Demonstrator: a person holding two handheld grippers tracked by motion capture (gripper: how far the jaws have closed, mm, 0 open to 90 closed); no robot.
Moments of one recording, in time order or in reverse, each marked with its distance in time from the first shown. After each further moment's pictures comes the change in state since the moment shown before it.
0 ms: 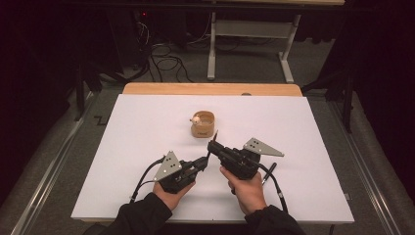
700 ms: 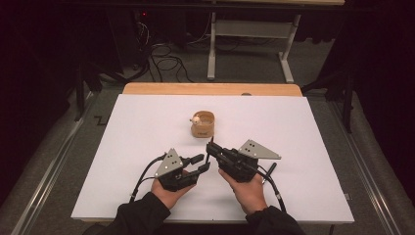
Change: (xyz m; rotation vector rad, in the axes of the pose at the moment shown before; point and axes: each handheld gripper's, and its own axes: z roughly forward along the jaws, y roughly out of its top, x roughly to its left) left arm 0.004 0.005 0.001 0.060 -0.011 -0.009; right arm 0.011 0.002 0.000 0.028 -0.031 -0.152
